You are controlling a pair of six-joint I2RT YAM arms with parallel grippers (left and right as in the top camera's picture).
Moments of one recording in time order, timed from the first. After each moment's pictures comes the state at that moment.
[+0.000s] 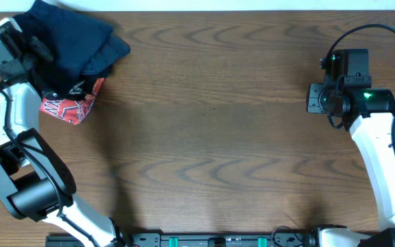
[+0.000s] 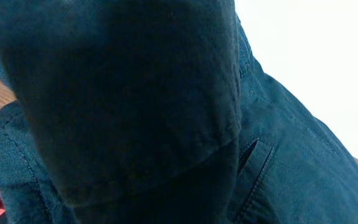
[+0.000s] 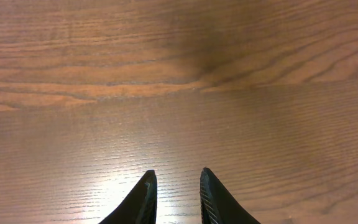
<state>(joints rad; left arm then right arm) 0.47 1.92 1.42 -0.05 0.17 -0.23 0.03 1.44 1.23 -0.86 0.09 0.12</state>
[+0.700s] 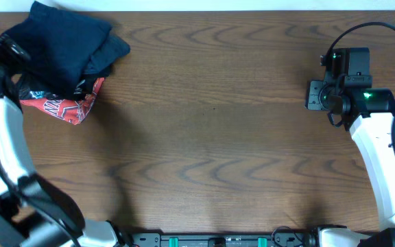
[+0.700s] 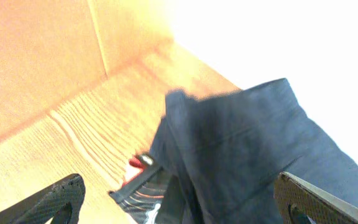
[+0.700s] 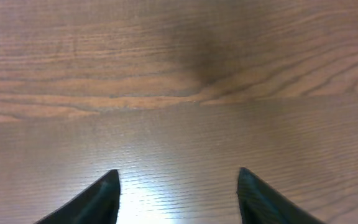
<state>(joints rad) 0.54 1.65 1.42 -0.29 -0.05 -0.25 0.03 1.44 1.23 -0.81 0.09 0.11</state>
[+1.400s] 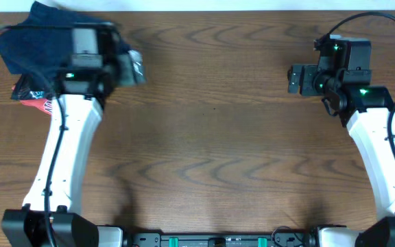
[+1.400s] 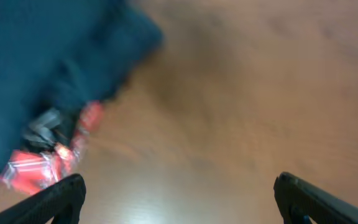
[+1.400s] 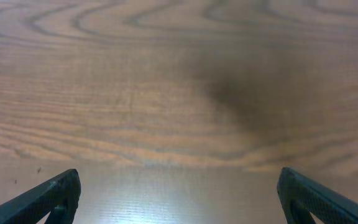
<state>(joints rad) -0.08 1.54 1.42 -0.82 -0.04 -0.17 0.04 1.49 1.23 -0.57 -0.08 0.06</state>
